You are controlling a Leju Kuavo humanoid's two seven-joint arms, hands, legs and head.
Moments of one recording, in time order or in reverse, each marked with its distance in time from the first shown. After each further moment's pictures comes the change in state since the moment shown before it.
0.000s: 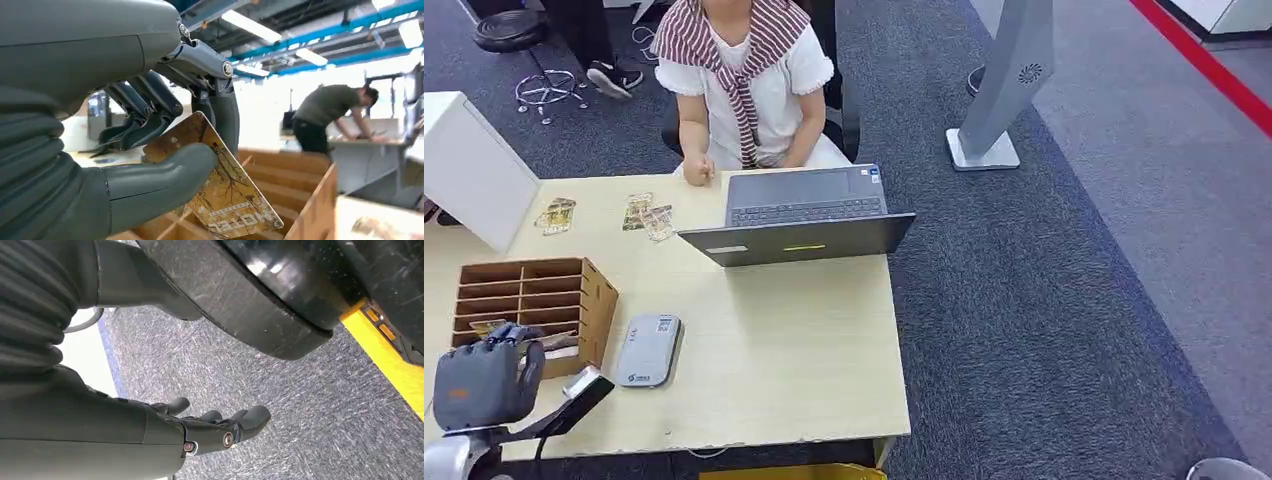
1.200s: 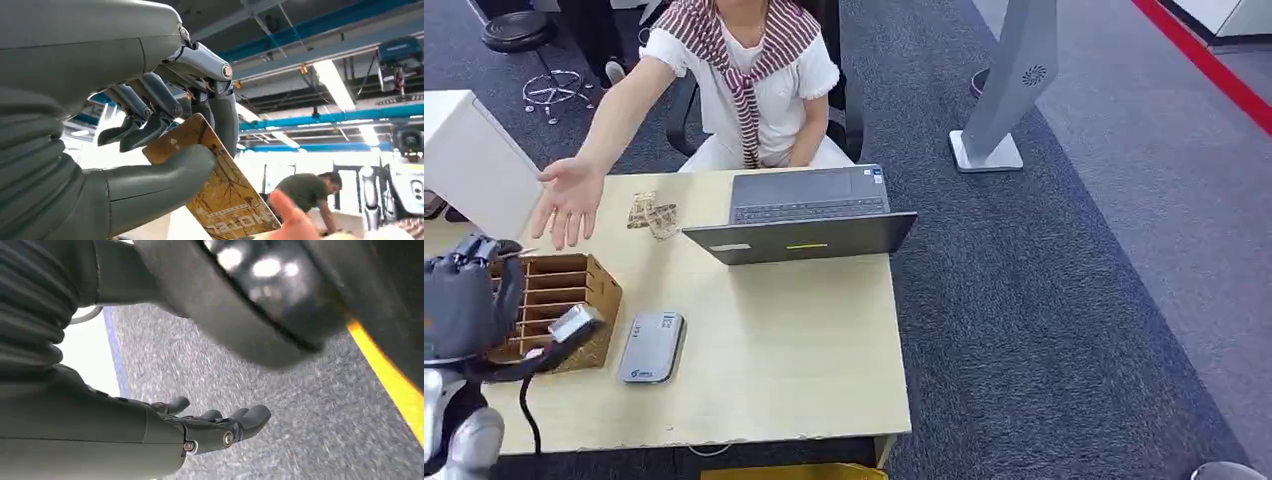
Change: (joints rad) left arm -0.280 0.014 -0.074 -0.108 -0.082 -0.049 0.011; right arm -0.026 -0.002 0.011 -0.003 0.084 0.055 0.001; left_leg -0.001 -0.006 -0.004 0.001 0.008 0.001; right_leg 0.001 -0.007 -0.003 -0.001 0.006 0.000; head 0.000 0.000
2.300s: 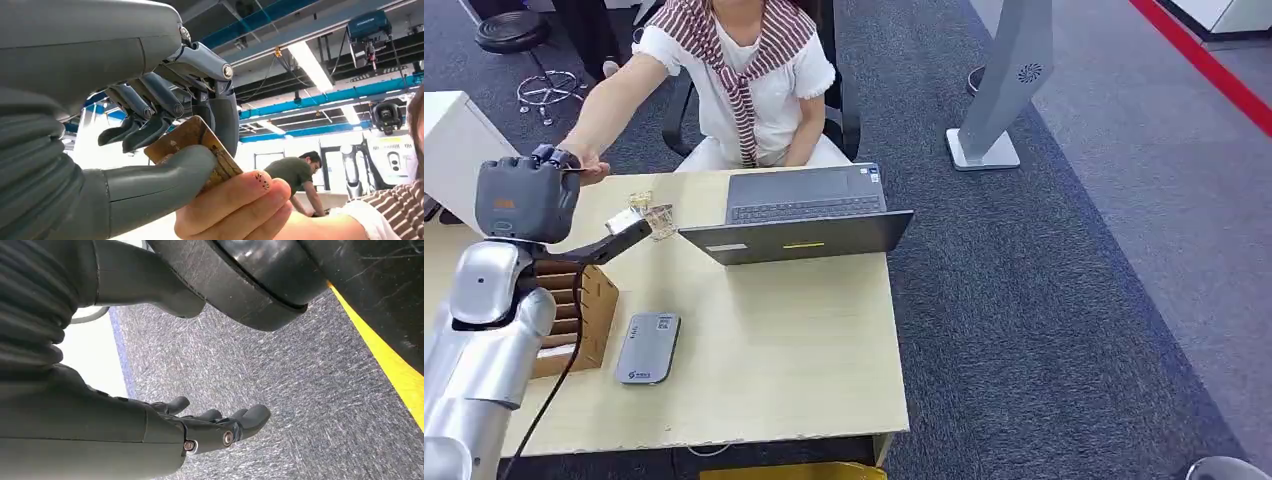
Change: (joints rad) left arm -0.458 -0.063 -0.183 0.609 -0.074 0.081 0.022; right arm -0.034 0.015 0.002 -0.006 0.013 0.024 0.044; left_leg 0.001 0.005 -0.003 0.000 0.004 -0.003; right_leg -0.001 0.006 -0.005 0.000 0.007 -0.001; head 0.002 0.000
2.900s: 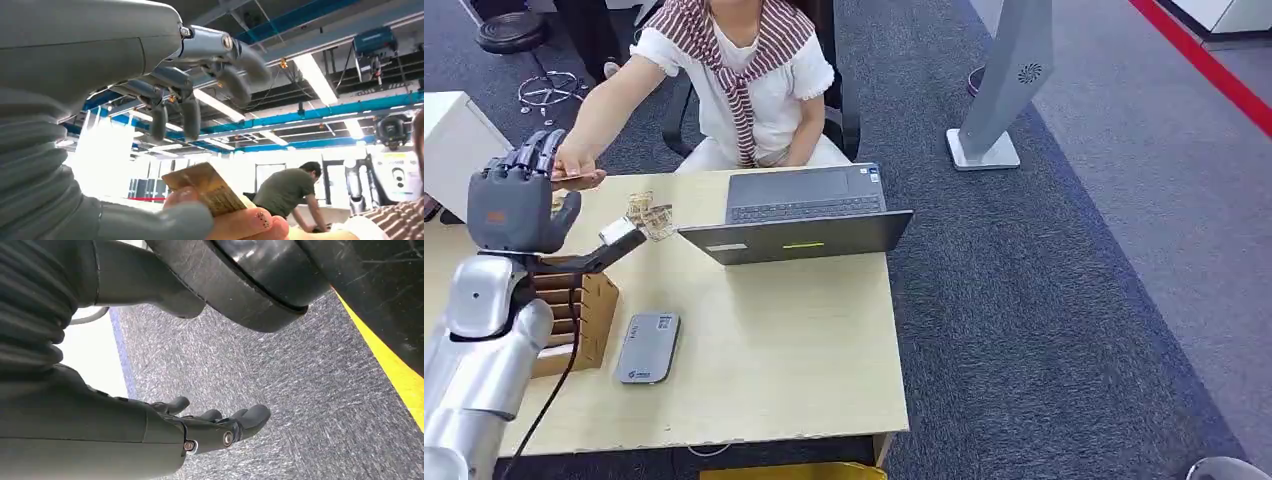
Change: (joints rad) left arm 0.057 0.028 -0.003 -0.016 0.042 0.100 -0.010; right arm 0.005 0.000 -0.001 0.000 0.011 -0.007 -0.002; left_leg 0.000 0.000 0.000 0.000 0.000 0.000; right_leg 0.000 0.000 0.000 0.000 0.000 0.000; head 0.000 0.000
